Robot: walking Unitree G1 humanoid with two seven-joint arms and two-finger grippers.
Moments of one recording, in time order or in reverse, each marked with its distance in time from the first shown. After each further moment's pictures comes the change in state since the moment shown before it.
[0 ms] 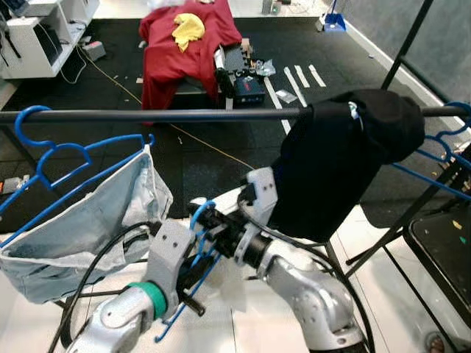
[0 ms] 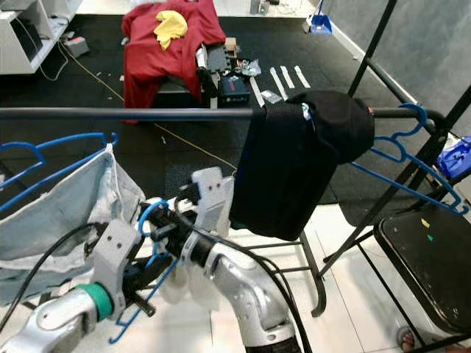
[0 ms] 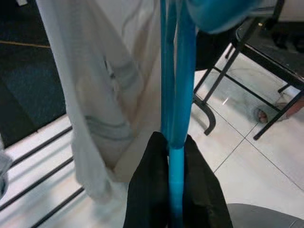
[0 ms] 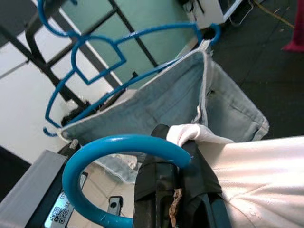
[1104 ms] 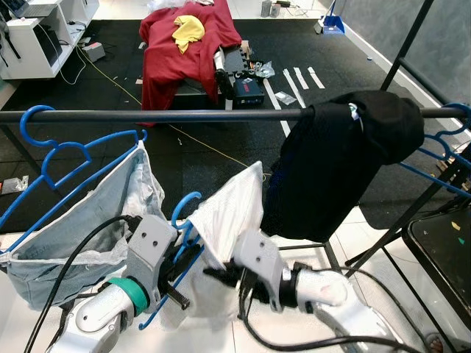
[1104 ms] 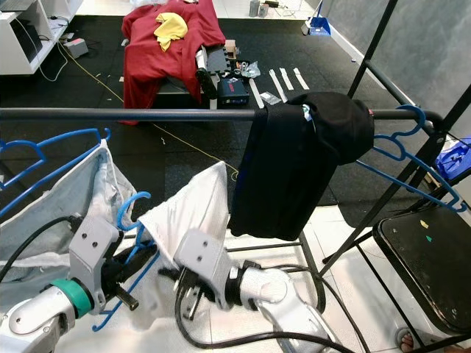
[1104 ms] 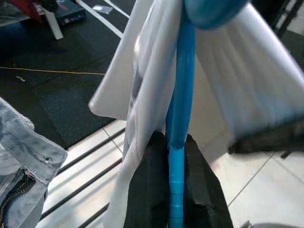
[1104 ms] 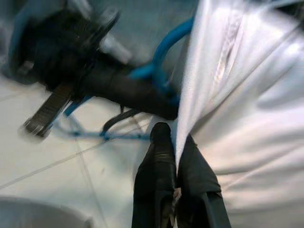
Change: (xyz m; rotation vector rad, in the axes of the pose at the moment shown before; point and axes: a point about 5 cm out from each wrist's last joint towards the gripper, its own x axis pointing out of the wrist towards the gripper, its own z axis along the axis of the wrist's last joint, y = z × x) left arm -0.018 0.017 0.010 0.050 -0.112 0.055; right arm -0.049 -0.023 -0.007 -0.672 0.257 0.145
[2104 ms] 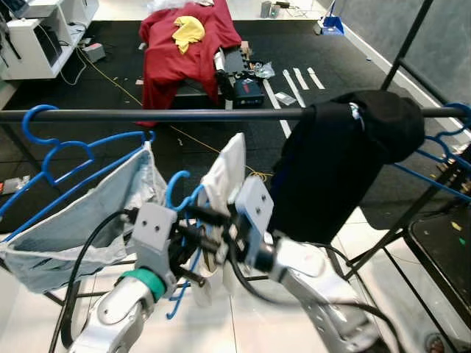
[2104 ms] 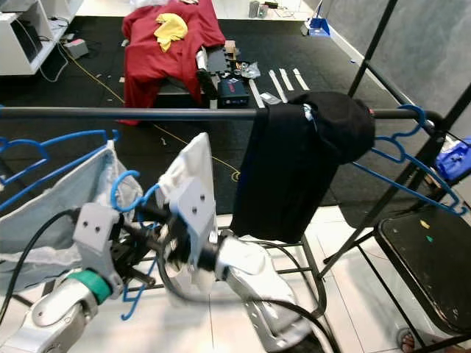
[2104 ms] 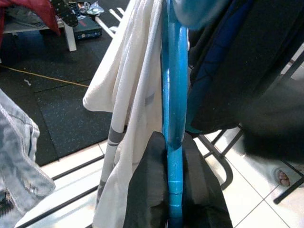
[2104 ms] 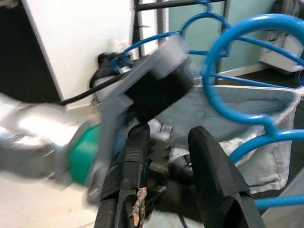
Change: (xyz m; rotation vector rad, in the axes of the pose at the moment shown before) left arm 0.018 -0.010 0.009 -0.124 -0.088 0.074; right arm 0.017 0.014 0.041 0.086 -0.263 0.184
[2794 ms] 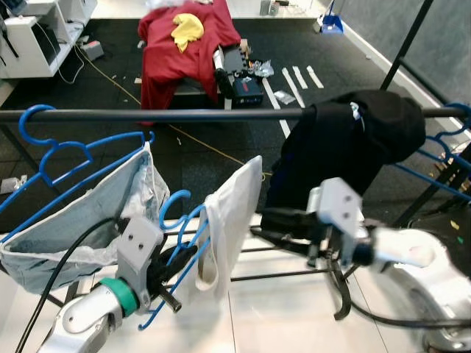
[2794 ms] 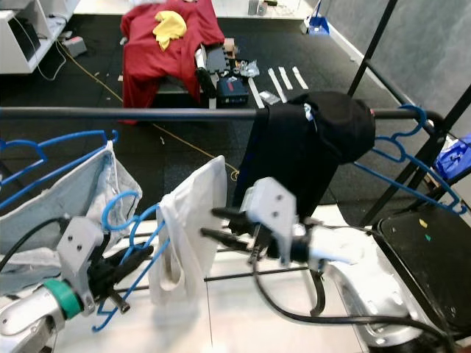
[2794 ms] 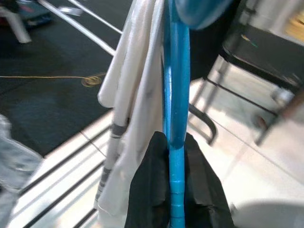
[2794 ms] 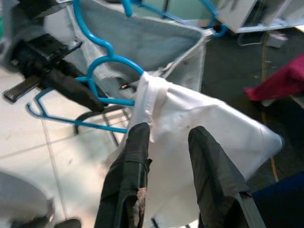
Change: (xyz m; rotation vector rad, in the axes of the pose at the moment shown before) left arm -0.031 0.024 -0.022 0.151 0.111 -0.261; right arm -0.106 -0.039 0.032 -0.240 0.297 -0.122
